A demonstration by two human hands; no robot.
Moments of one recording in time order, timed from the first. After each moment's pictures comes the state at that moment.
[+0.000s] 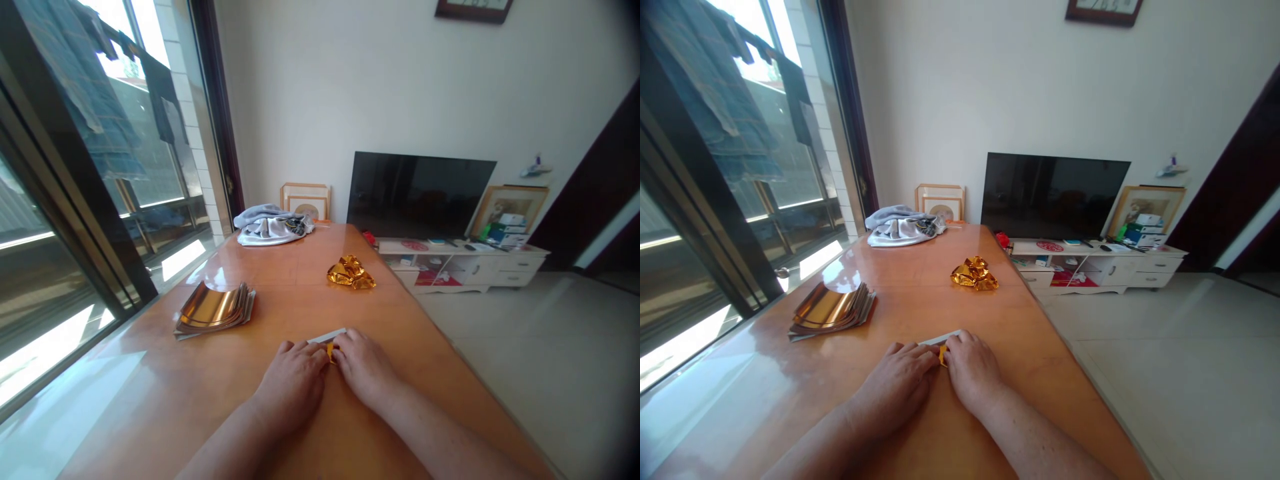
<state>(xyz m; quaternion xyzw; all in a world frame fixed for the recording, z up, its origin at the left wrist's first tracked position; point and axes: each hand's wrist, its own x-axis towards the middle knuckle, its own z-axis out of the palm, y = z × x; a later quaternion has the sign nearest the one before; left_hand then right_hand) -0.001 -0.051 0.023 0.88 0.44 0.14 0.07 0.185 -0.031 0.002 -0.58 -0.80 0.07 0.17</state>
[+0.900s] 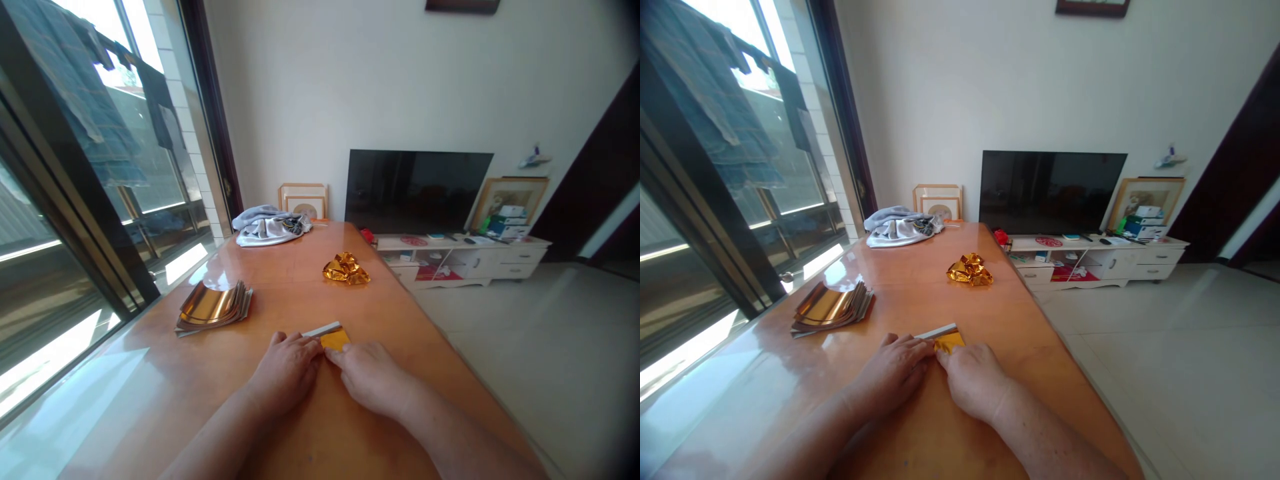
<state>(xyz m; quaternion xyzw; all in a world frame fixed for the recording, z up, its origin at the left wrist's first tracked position) 0.001 -0.052 0.031 0.89 0.44 0.12 0.07 0.205 -0.062 0.032 -0.49 -0.87 0.05 0.01</state>
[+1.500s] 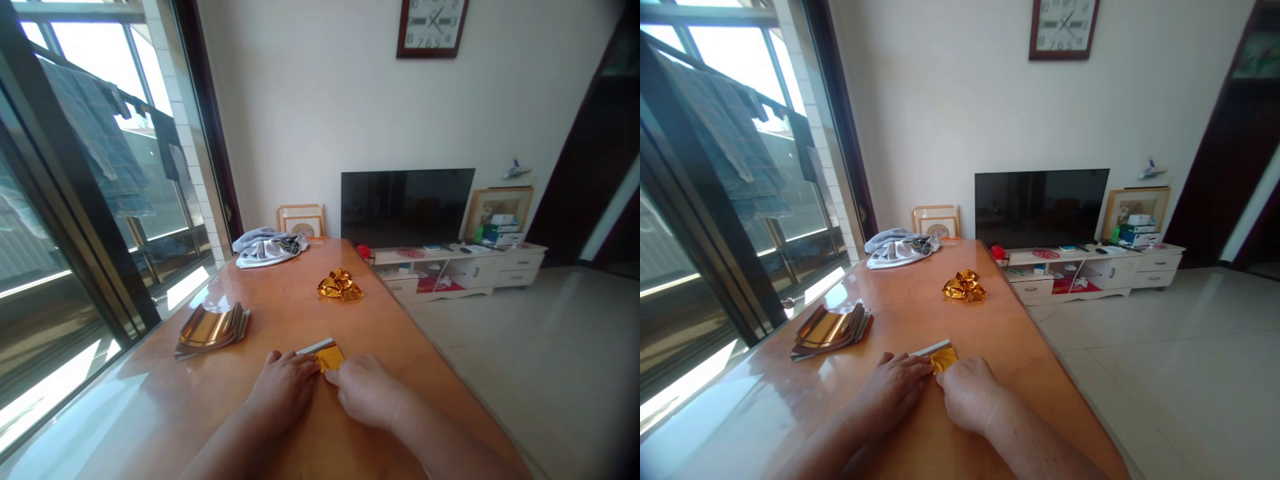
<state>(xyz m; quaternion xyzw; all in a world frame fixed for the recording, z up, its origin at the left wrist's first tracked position) 0.006 -0.057 0.029 0.89 0.45 0.11 0.04 0.212 -0.067 0.043 -0.47 -0.88 0.03 0.00</state>
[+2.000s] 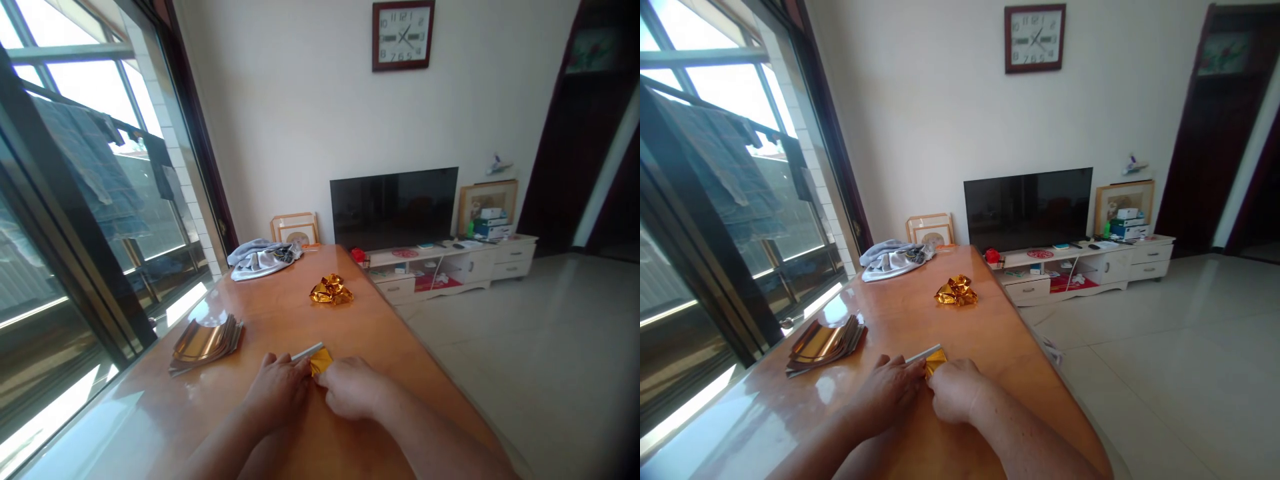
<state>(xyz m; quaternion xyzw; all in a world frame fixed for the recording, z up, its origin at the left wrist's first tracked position) 0.027 -0.058 0.050 0.89 0.46 0.01 -0.02 0.218 -0.060 0.037 -0.46 -0.88 0.08 0.03</state>
